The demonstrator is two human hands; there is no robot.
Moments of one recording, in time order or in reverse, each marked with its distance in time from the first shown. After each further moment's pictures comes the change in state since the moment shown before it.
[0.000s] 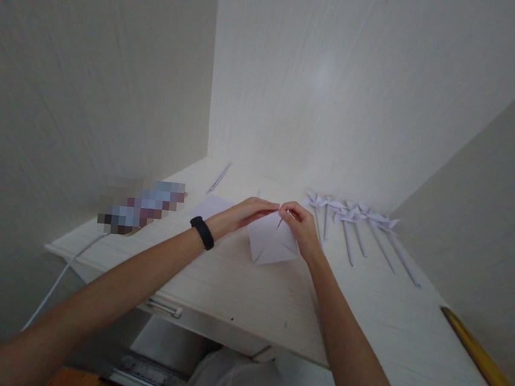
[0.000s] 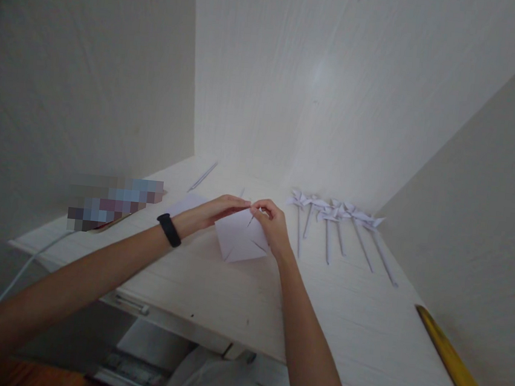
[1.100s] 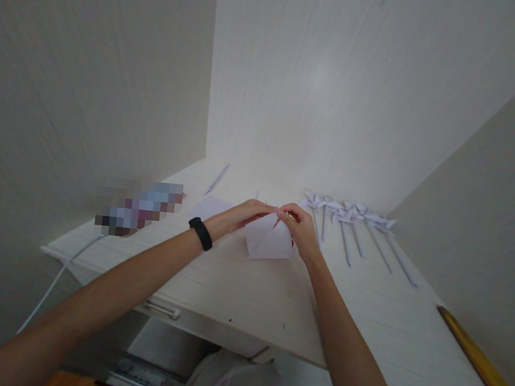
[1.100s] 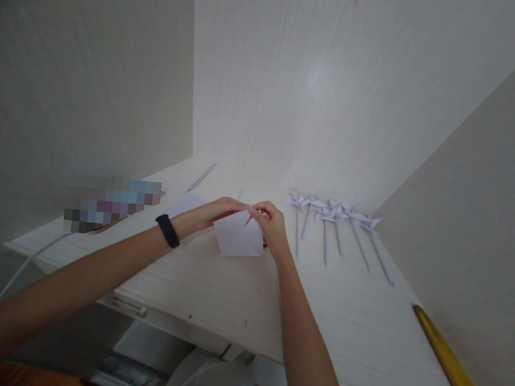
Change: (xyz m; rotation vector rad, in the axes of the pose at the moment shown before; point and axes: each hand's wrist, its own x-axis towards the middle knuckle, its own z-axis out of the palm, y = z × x) left_hand -0.002 -0.003 -0.001 0.086 -0.028 -0.049; right_hand -0.001 0.001 -0.001 -0.081 0.023 0.073
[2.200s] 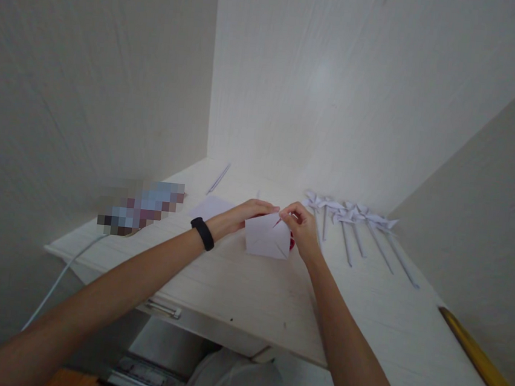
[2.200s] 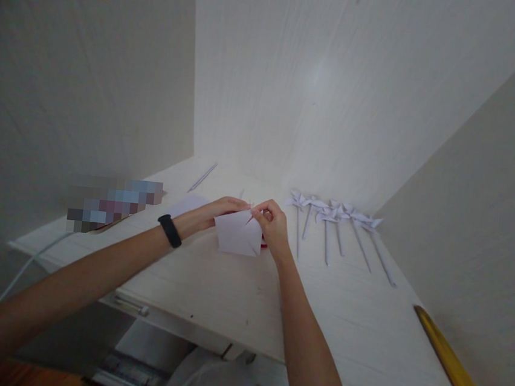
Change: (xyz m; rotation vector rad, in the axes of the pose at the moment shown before) left_hand 0.004 -0.002 -0.004 -0.009 0.021 0.044; right_hand -0.001 -0.001 0.001 -0.045 0.052 -0.121
